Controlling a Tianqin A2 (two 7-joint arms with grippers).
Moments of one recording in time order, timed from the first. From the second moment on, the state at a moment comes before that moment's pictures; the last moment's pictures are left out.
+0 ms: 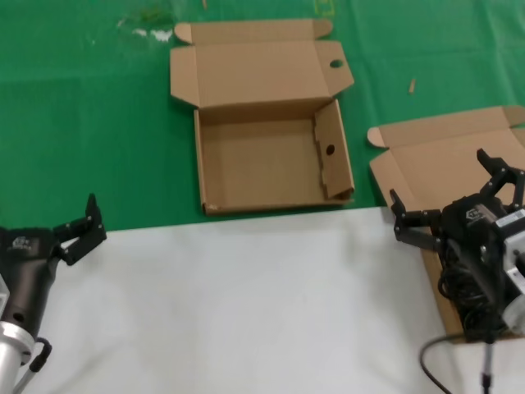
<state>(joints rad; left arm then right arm) 0.00 -0.30 1.60 -1.60 -1.80 0.00 0.00 -0.06 0.35 -1.53 1.66 1.80 -0.17 -0.21</state>
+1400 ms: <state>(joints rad) 0.00 -0.30 1.60 -1.60 -1.80 0.00 0.00 0.07 1.01 -1.63 1.42 1.56 -0.69 -0.38</state>
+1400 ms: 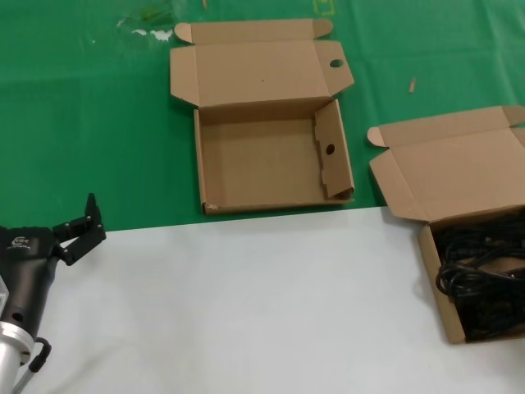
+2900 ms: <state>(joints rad) 0.00 -0.30 1.60 -1.60 -1.80 0.00 0.00 0.02 1.12 -1.66 1.45 1.64 -0.73 -0.39</state>
